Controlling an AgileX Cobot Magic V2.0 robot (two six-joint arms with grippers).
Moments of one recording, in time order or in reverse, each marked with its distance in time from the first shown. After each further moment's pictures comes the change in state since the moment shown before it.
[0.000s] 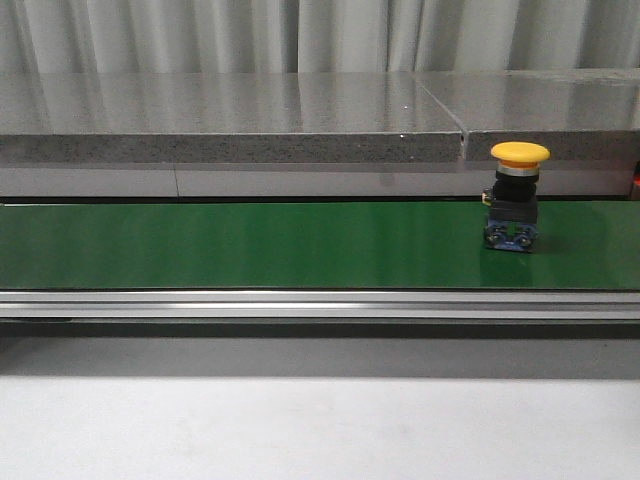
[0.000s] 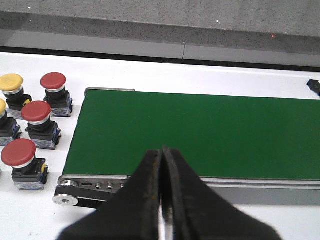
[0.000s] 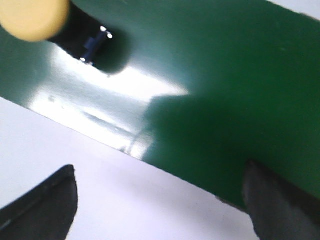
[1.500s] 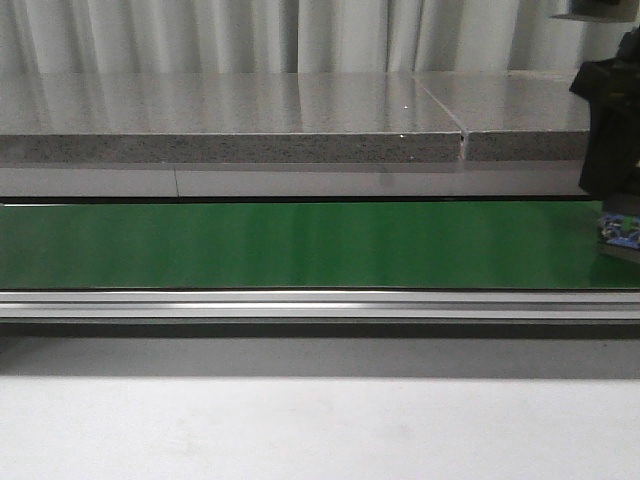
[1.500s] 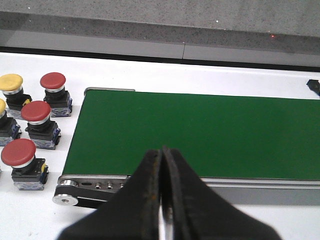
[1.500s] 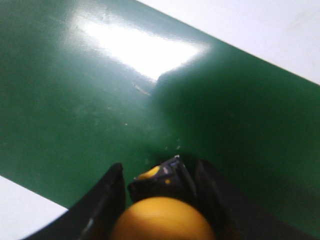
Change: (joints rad) left arm 0.000 0.000 0.000 0.000 0.000 0.000; right arm 0.043 0.246 -0.188 -0.001 -0.005 0.061
